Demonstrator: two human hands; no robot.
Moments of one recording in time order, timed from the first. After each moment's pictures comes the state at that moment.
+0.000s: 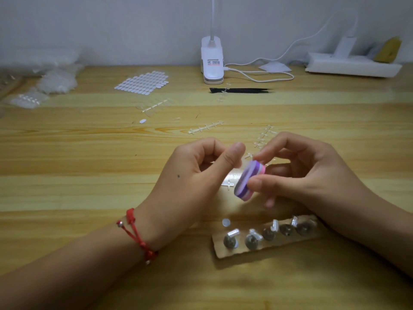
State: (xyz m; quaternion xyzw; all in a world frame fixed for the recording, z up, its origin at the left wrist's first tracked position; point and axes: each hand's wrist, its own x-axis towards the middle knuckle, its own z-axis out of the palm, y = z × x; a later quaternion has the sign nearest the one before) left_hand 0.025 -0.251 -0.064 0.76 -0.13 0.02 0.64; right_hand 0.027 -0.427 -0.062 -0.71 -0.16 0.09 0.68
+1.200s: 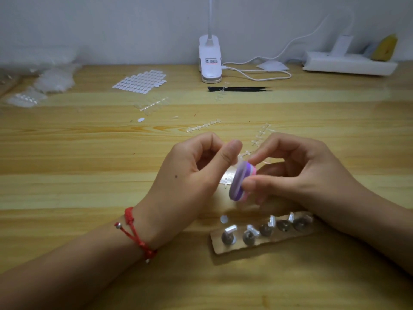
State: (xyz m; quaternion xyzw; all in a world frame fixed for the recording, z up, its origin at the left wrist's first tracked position) left_hand 0.024 -0.249 -0.067 0.77 -0.16 0.05 0.62; right_hand 0.027 -0.424 -0.061 -0.69 -0.16 0.10 0.69
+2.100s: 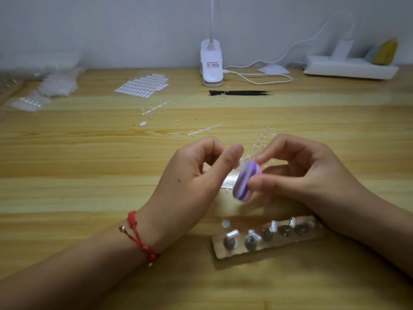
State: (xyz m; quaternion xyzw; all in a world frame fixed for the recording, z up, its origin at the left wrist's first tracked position) left_hand 0.026 -0.248 -0.069 0.77 -0.15 0.05 0.61; right_hand 0.029 -0.426 -0.061 -0.68 -0.18 0.09 0.71
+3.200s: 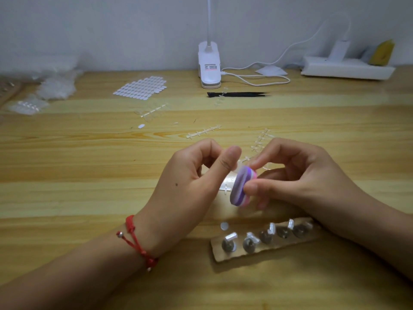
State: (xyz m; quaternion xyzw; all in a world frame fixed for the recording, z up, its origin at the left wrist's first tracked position) left_hand 0.026 -0.248 -0.070 0.77 -0.16 0.06 0.61; right_hand 0.029 -0.425 -0.062 -0.69 -0.17 0.09 0.70
